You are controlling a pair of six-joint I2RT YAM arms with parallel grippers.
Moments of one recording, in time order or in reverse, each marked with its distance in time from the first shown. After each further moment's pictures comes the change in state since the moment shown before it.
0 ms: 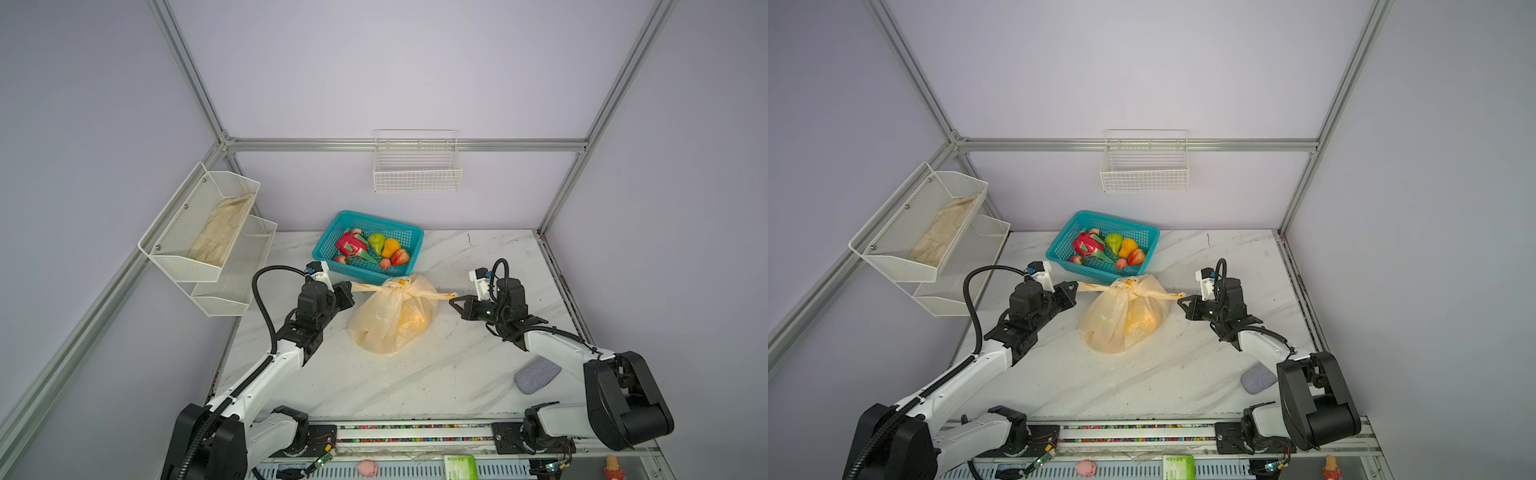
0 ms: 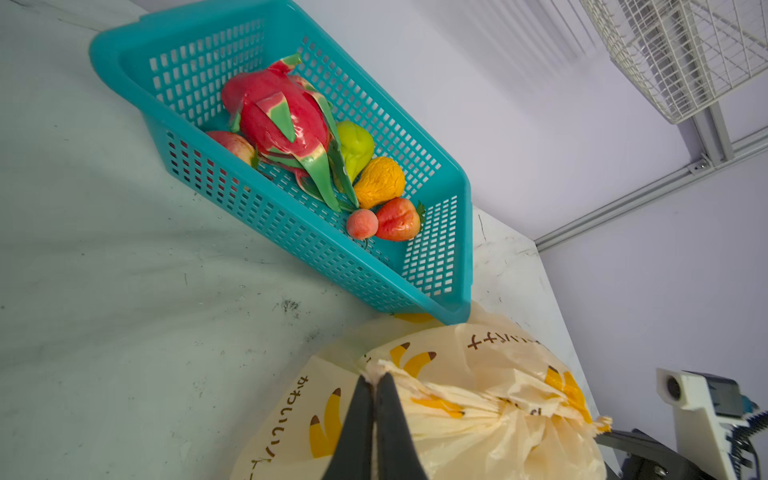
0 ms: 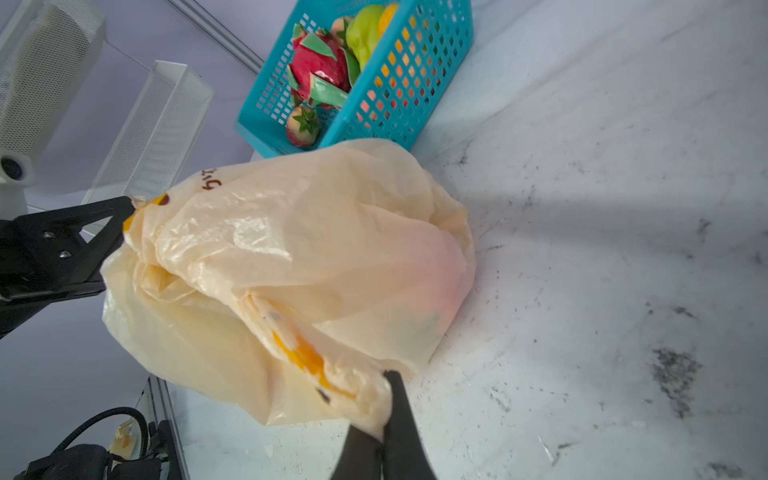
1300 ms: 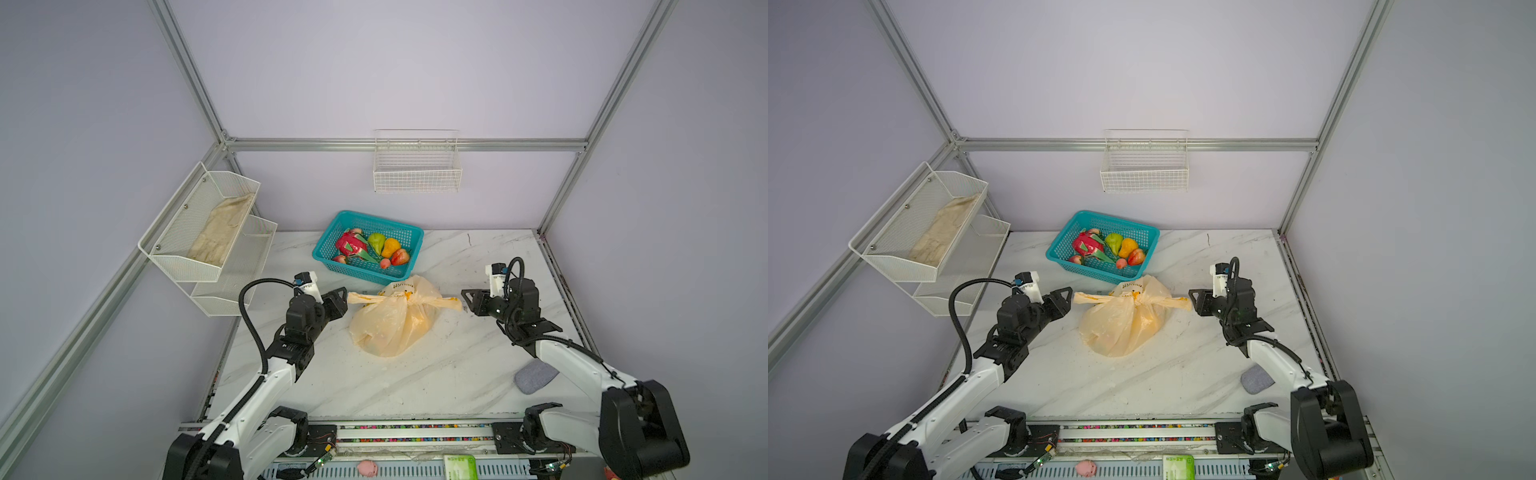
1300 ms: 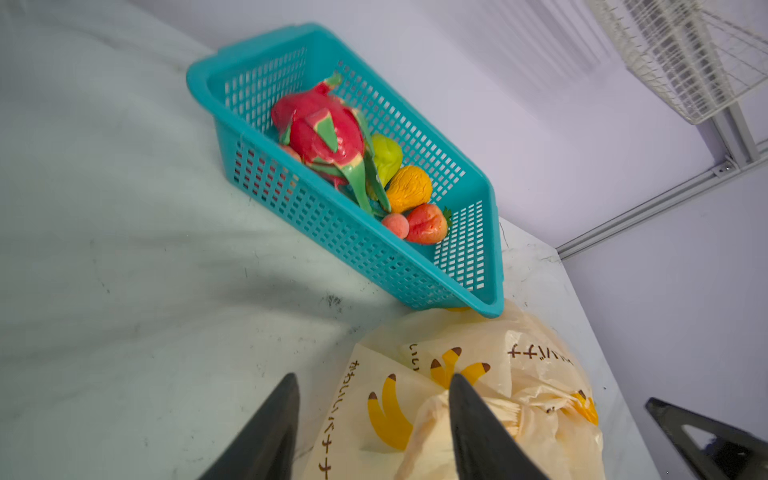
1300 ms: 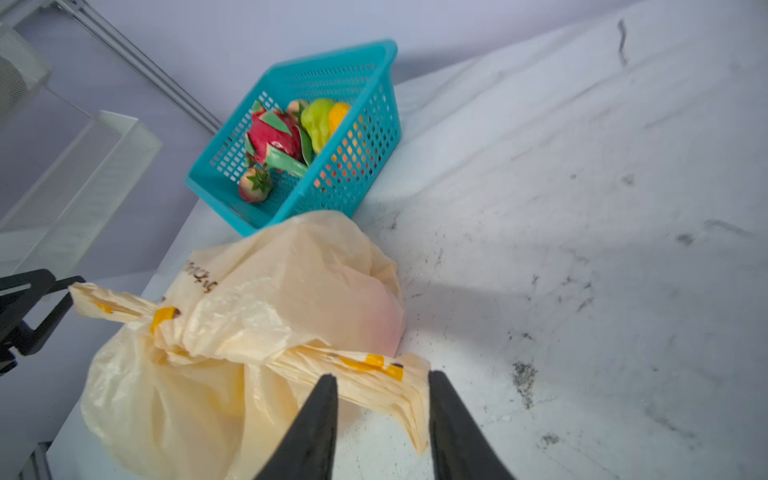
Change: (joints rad) left arm 0.069 -0.153 -0.124 0.010 0.030 0.075; right arm -0.036 -0.179 -0.005 -0.077 0.204 -0.084
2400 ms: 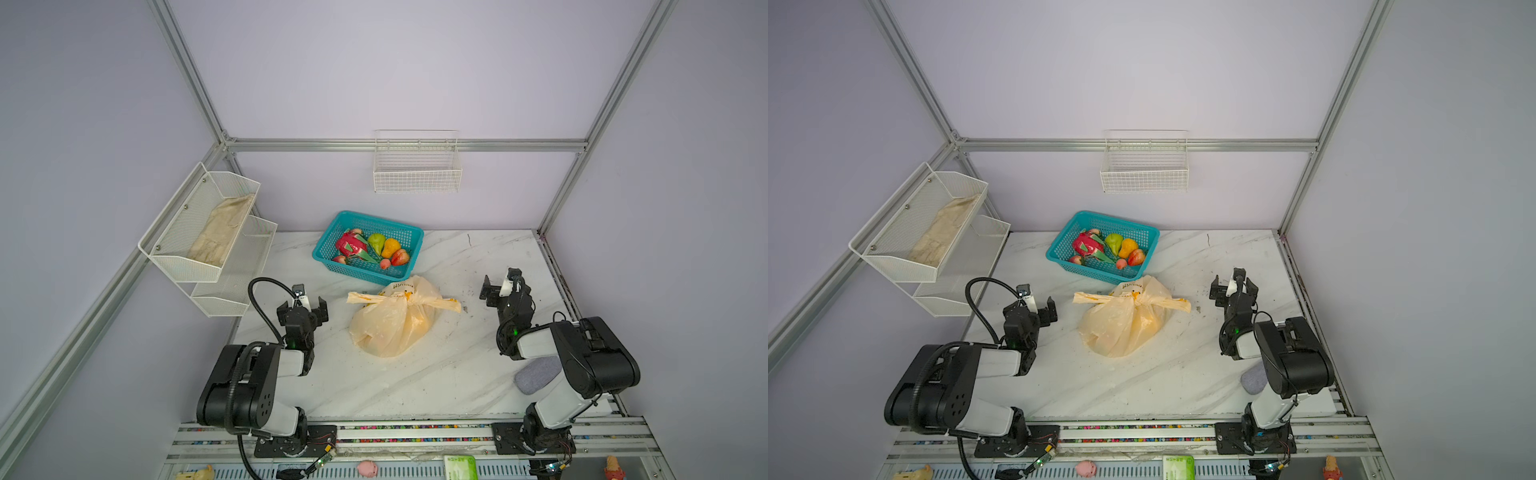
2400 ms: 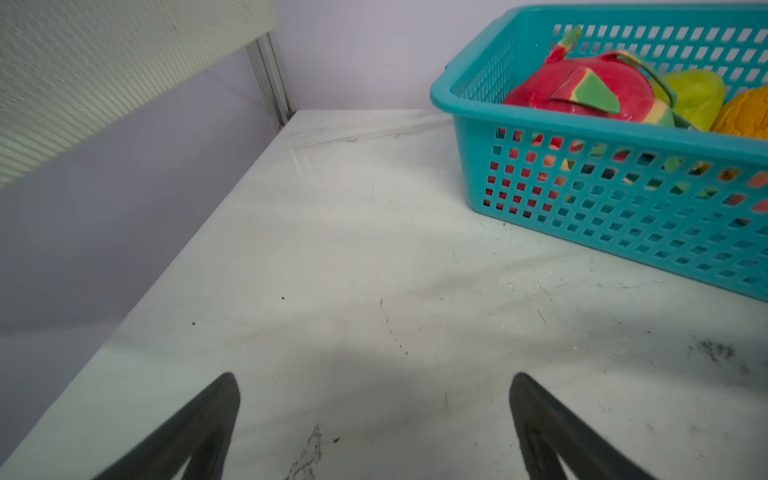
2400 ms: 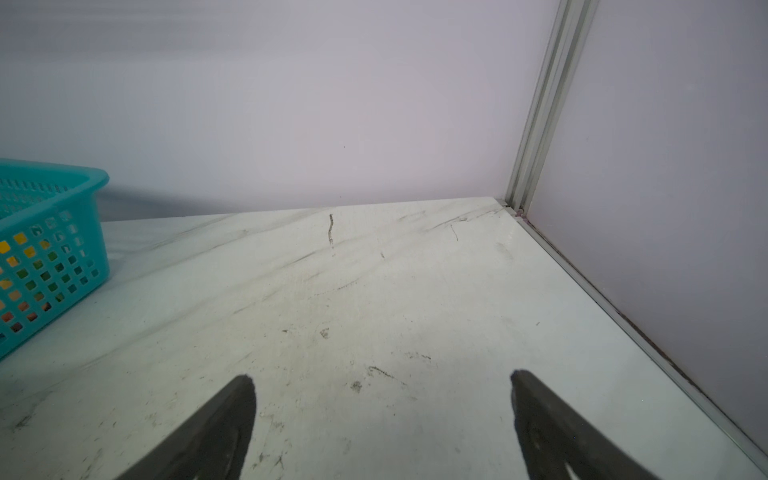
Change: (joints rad) left arm 0.200 0.595 -0.214 0.795 -0.300 0.620; right arm -0.068 0.530 -0.195 1.027 0.608 -0.343
